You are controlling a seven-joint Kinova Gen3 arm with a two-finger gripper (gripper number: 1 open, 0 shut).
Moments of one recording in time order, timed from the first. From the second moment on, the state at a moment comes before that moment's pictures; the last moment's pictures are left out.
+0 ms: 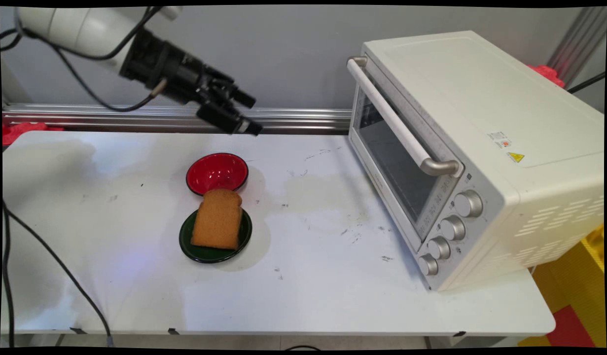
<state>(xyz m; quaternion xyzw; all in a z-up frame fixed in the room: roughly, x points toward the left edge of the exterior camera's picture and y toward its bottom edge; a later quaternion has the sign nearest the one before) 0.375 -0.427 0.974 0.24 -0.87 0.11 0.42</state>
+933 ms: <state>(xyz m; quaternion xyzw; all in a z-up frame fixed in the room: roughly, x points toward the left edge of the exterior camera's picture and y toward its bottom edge) 0.306 -0.463 1.019 0.23 -0.87 0.14 0.40</state>
